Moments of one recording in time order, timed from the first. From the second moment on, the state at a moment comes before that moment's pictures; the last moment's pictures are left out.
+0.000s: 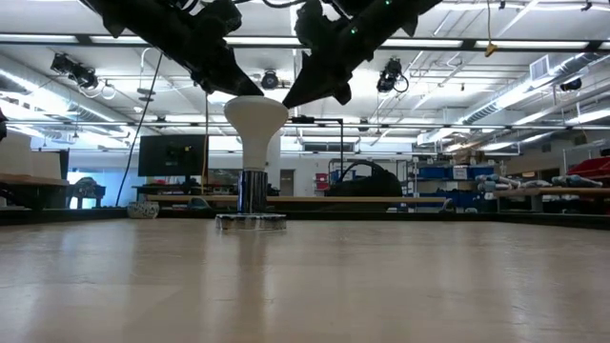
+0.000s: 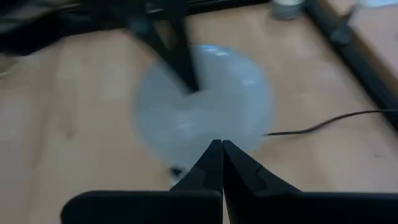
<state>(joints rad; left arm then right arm) 0.13 1.21 0.74 -0.09 -0.20 0.07 -0.12 1.75 1.38 -0.31 -0.01 0.09</state>
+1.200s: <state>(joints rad) 0.13 1.21 0.74 -0.09 -0.20 0.07 -0.14 1.79 1.41 -0.34 0.01 0.11</state>
